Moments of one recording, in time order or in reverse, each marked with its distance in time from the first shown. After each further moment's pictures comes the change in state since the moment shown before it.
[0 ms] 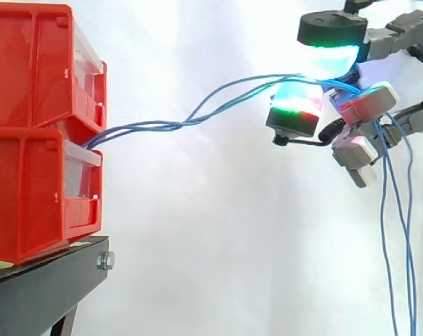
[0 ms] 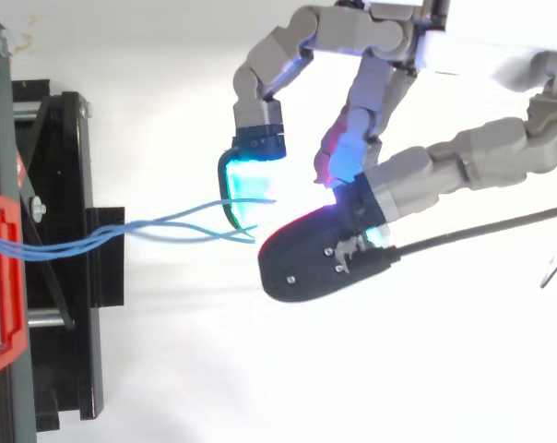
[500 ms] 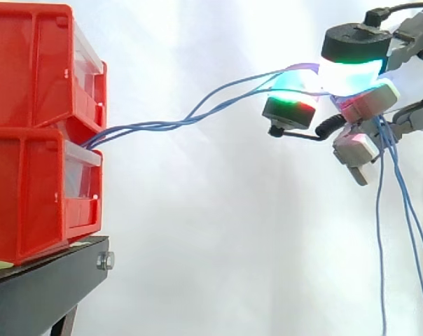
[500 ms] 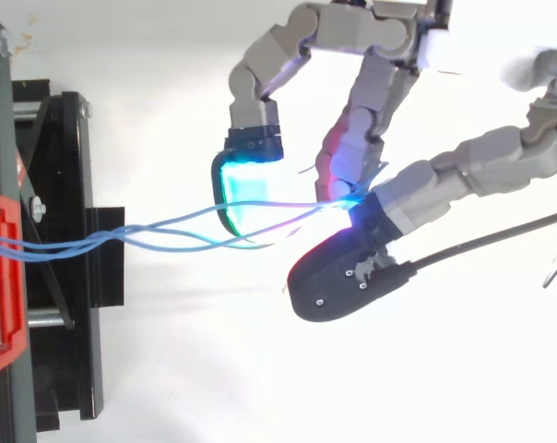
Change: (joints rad) arm 0.000 0.000 0.006 -0.010 -0.002 0.000
